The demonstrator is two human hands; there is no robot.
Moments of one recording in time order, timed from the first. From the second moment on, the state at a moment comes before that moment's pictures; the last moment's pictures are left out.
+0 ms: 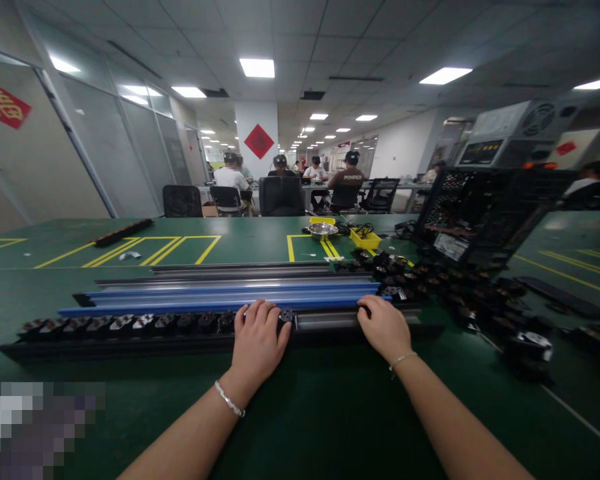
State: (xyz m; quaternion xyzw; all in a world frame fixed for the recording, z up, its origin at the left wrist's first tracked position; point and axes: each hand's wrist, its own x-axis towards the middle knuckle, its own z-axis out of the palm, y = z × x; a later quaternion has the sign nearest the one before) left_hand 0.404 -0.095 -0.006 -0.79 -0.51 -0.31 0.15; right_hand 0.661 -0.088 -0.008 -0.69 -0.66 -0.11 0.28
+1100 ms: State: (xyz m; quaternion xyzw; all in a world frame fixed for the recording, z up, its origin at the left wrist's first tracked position) left_hand 0.405 -0.095 -0.010 -0.78 -0.51 -0.33 0.15; right_hand 0.534 -0.099 -0.015 -0.61 -0.70 -0.07 0.36
